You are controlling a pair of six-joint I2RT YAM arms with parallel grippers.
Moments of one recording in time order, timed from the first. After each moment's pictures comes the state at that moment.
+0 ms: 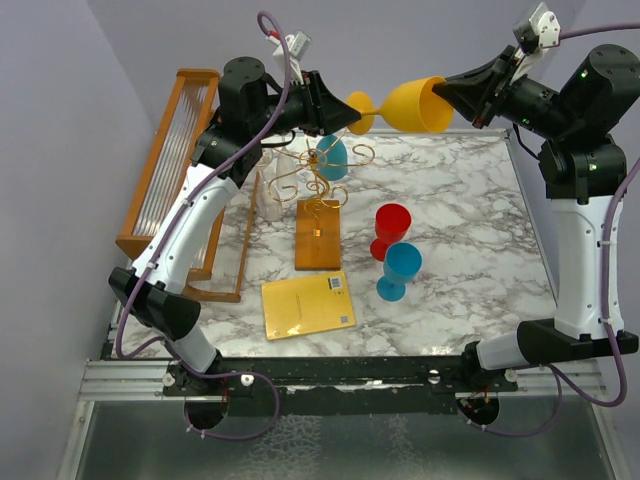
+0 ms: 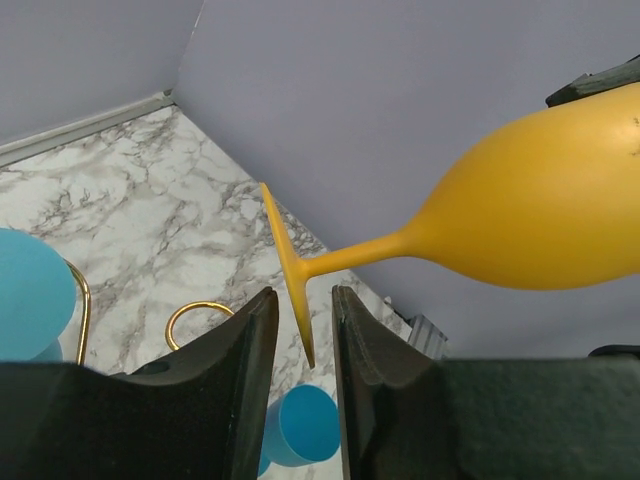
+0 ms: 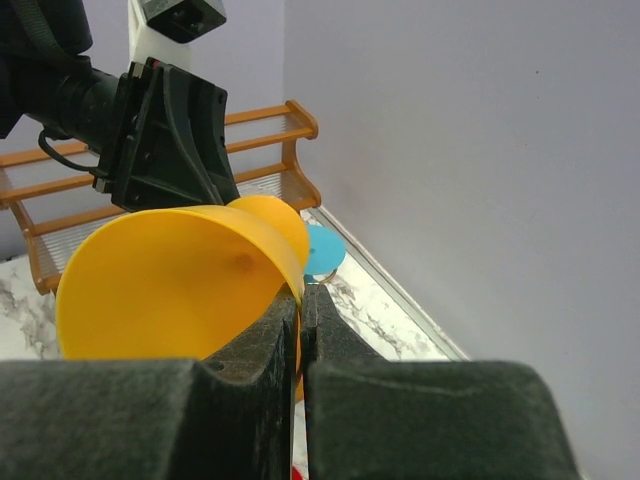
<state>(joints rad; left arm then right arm) -0.48 1.64 1.96 -0.32 0.61 -0.59 0.10 1.43 2.06 -0.49 -0.84 -0.04</state>
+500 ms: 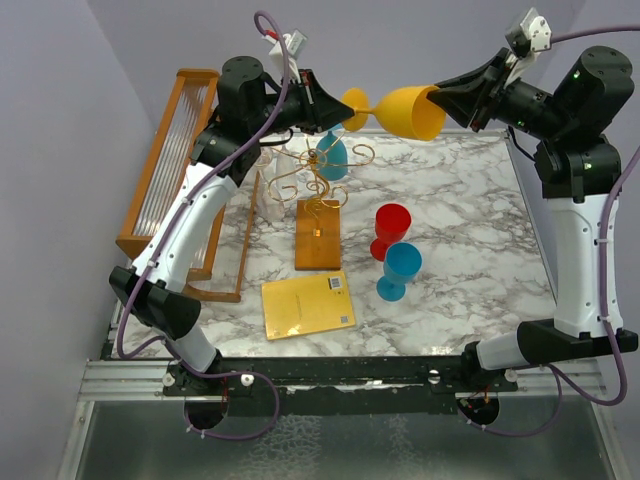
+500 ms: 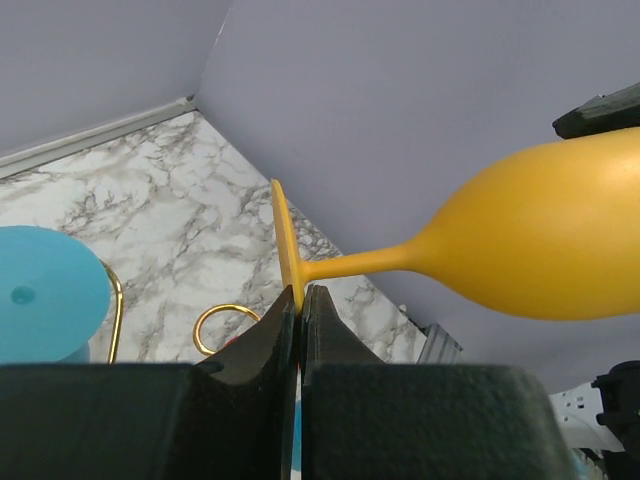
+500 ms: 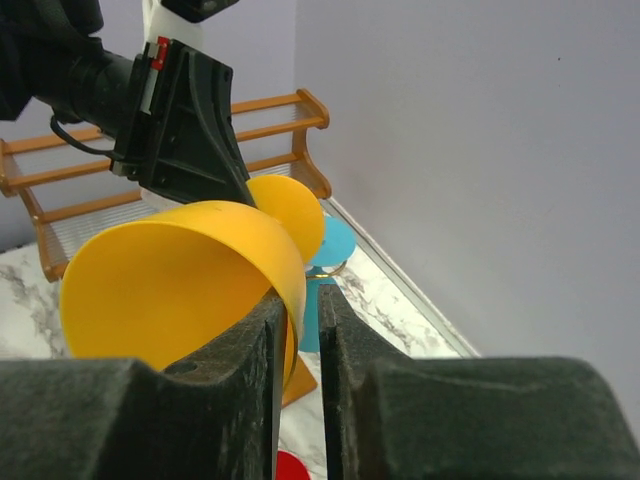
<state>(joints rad) -0.46 1.65 1.95 -0.31 0.59 -0.59 0.10 1.42 2.03 -0.49 -0.86 -0.06</state>
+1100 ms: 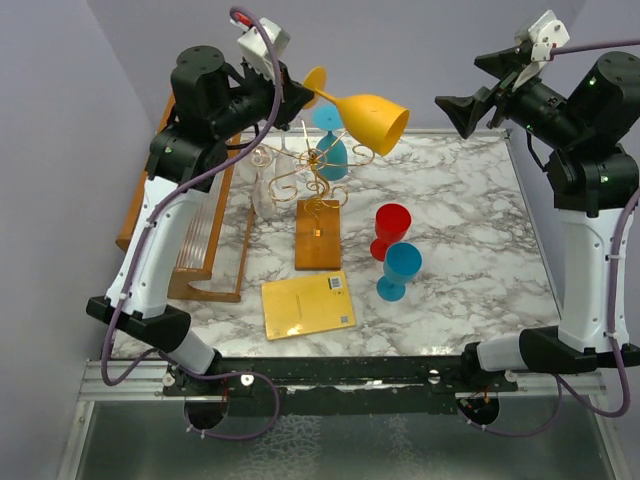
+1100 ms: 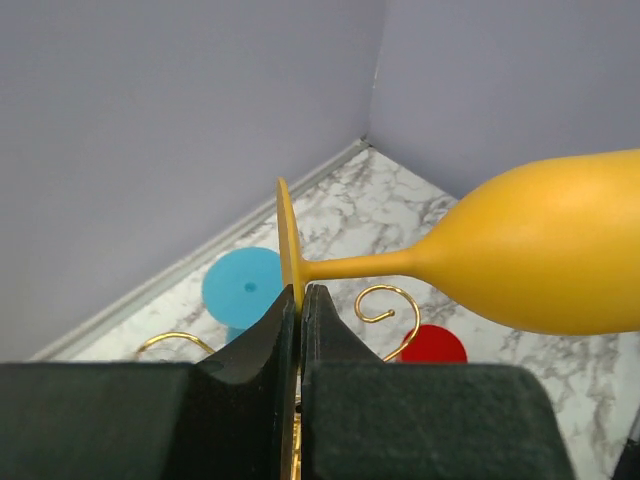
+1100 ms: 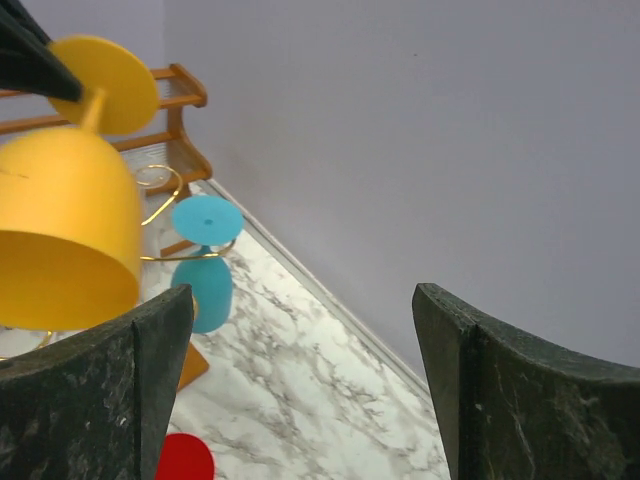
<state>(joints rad) -0.42 1.57 2.08 -0.55 0.42 -0.11 0.10 1.39 2.07 -0.58 -0.66 -0.26</state>
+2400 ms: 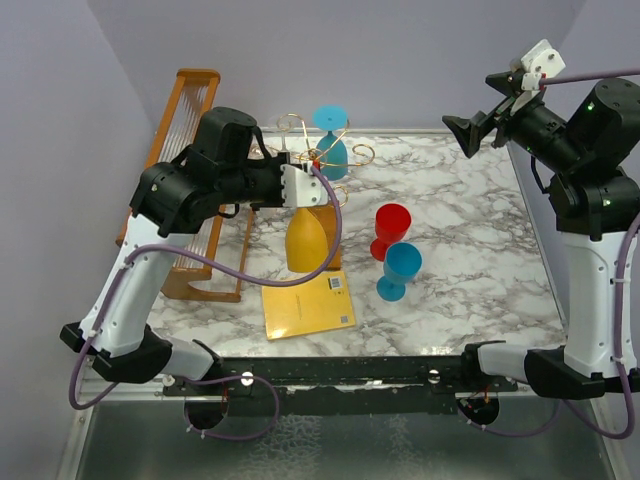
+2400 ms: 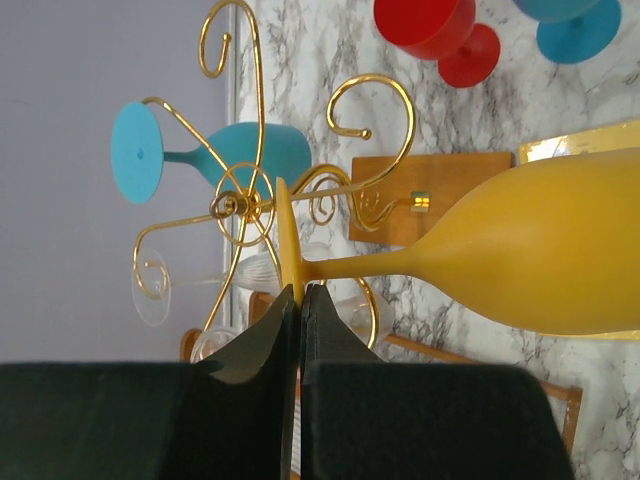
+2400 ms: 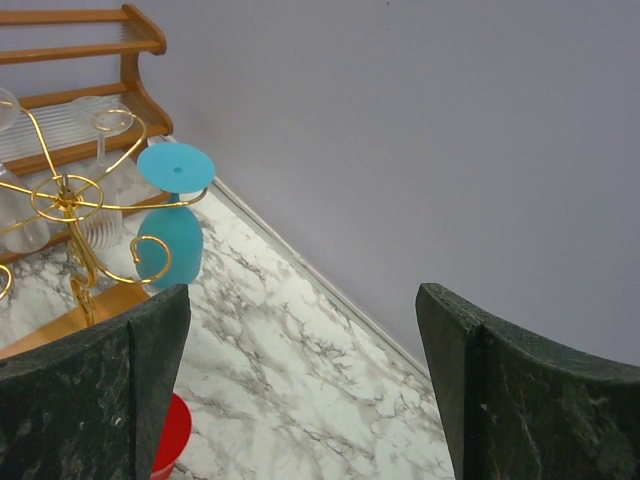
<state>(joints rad) -0.62 1.38 2.01 -1.24 0.35 1.01 0.10 1.26 1.91 -0.60 -0.54 -0.38</state>
